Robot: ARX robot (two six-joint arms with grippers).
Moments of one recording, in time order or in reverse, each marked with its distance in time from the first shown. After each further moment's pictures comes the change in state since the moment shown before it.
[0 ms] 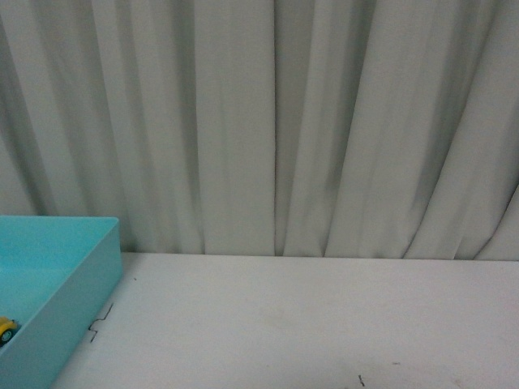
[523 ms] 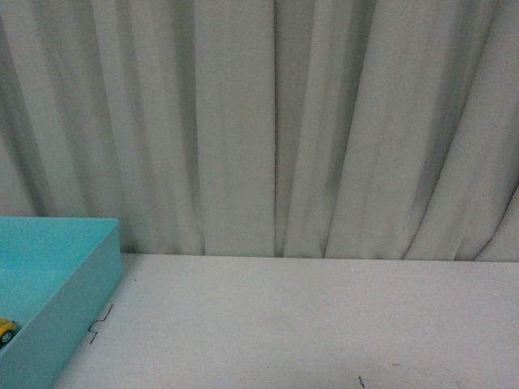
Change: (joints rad) left arm 0.000 -0.192 0.000 -0.203 0.000 0.000; right arm 0.000 0.000 0.000 0.000 0.000 0.000
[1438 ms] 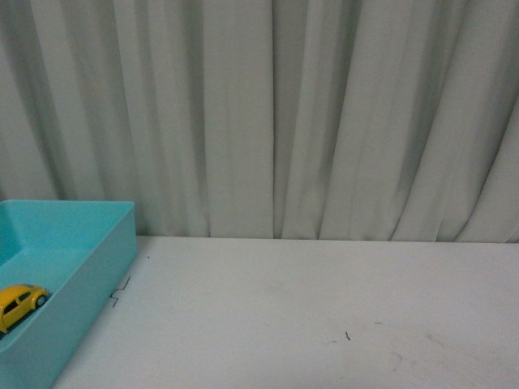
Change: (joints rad) left arm -0.001 0.000 0.000 0.000 0.000 0.000; right arm 0.000 0.000 0.000 0.000 0.000 0.000
